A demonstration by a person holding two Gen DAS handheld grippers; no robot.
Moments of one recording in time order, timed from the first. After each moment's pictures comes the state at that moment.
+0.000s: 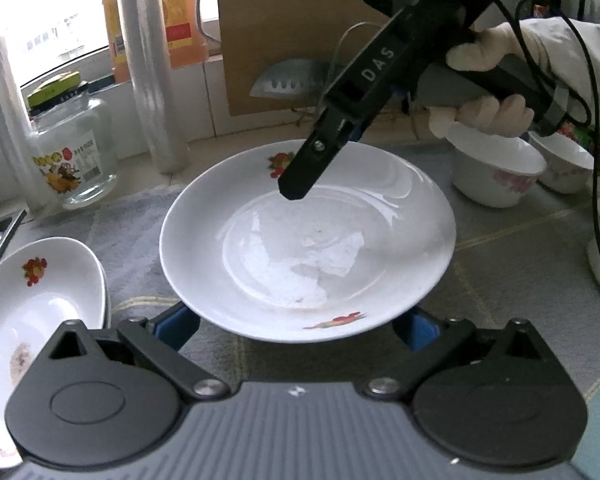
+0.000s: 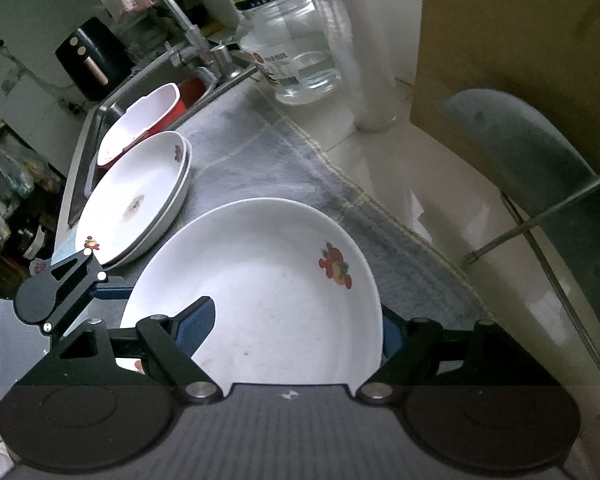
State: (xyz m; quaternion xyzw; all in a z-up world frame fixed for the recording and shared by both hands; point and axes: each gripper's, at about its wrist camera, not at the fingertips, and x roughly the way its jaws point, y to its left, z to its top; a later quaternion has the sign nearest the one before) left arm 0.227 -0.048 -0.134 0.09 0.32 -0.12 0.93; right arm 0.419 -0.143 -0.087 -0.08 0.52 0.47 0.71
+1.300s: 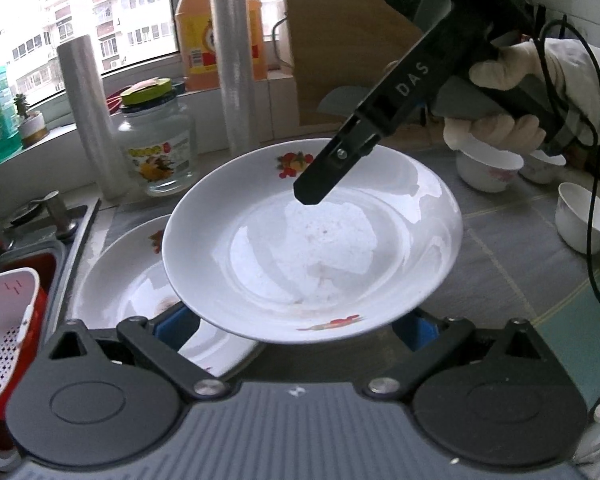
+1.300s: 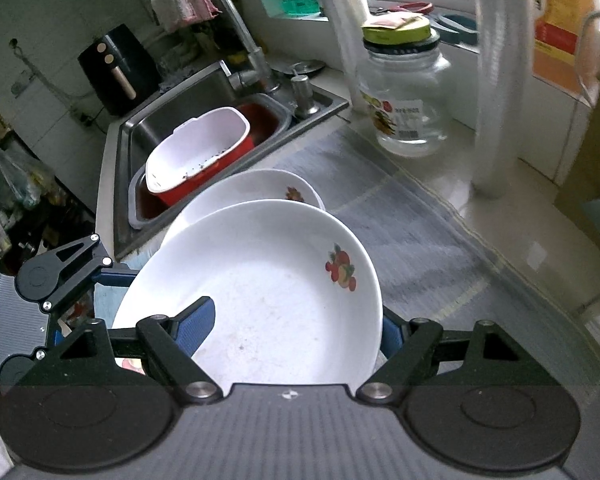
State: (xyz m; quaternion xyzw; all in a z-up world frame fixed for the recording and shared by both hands) left arm 0.165 0.071 -0.088 0.09 0.32 -0.14 0.93; right arm 0.339 -0.038 -0.034 -0.08 0.48 0.47 0.73
